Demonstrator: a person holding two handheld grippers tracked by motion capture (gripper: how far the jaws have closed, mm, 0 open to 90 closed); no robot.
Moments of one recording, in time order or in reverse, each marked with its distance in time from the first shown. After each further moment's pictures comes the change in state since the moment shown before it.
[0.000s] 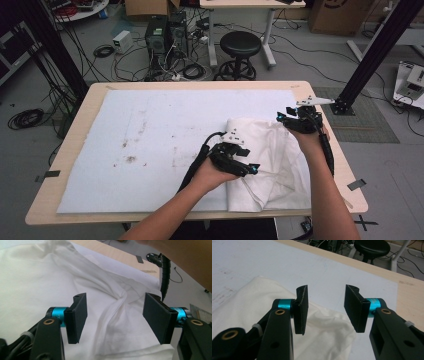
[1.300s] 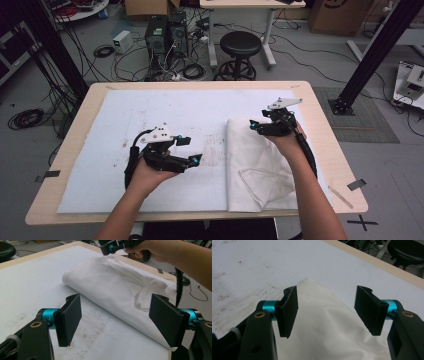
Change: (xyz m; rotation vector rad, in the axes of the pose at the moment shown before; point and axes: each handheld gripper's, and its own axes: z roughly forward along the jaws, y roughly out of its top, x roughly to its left) left arm 0.034 -0.052 -0.154 -0.169 0.193 -0.018; right arm 0.063 0.019 0.027 0.045 0.153 -0.126
